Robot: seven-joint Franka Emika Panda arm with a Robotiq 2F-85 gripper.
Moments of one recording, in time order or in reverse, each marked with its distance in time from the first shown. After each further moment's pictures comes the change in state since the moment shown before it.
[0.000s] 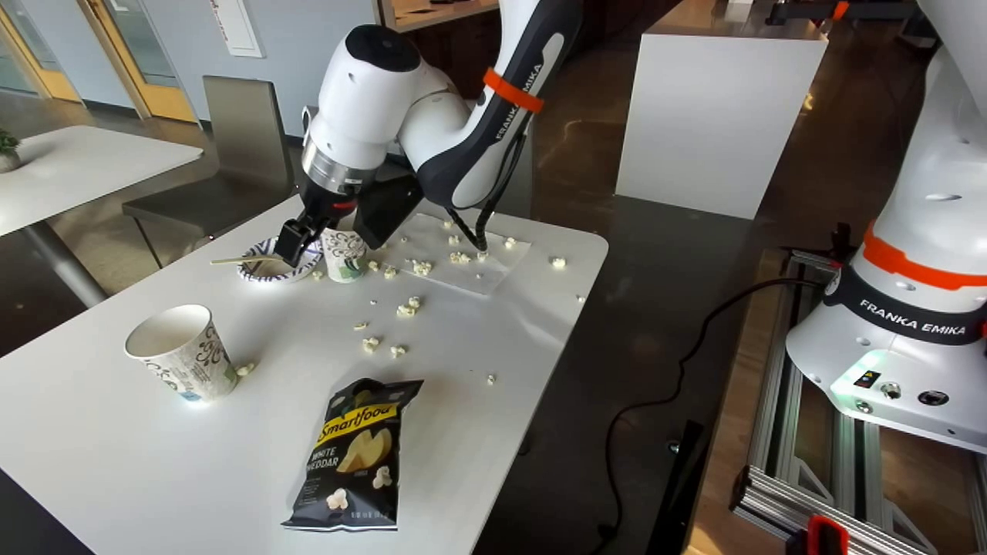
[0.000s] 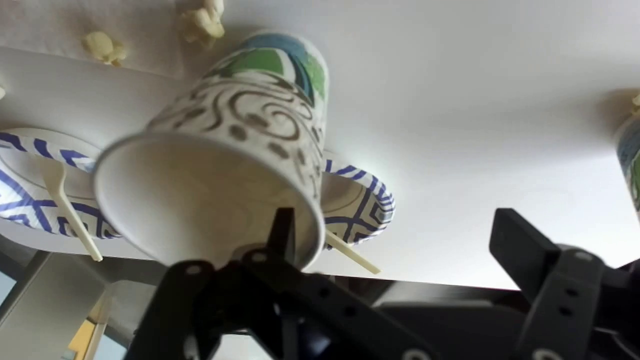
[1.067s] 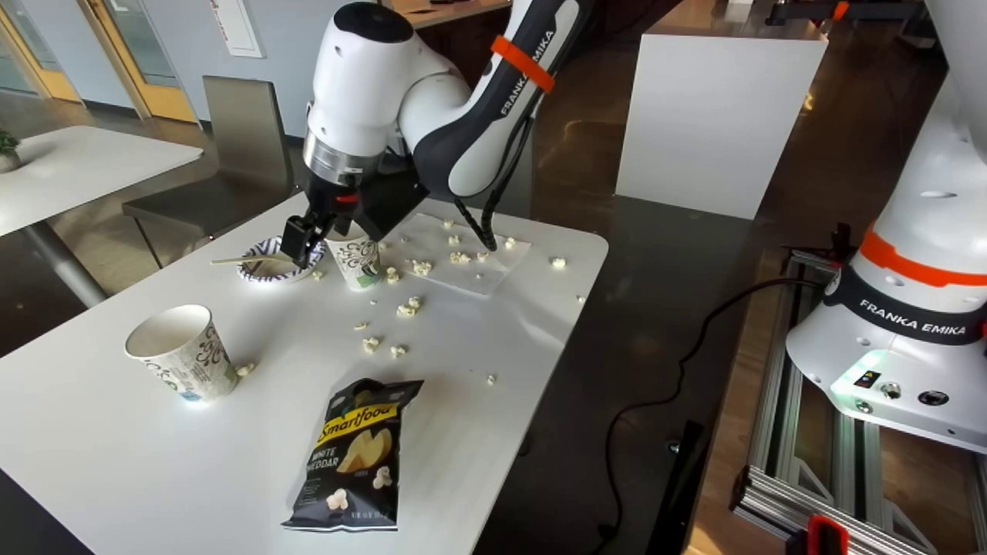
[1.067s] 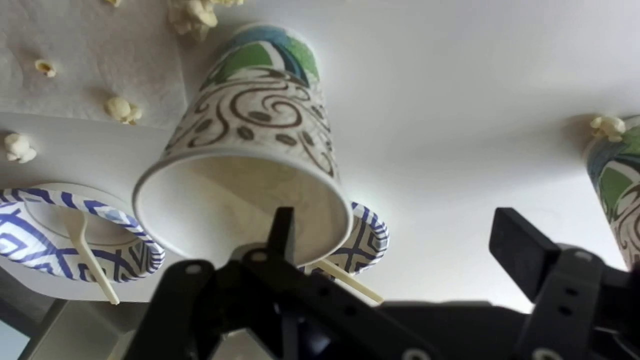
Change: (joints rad) arm -0.172 -0.053 0.228 -0.073 0.079 -0.158 -0.067
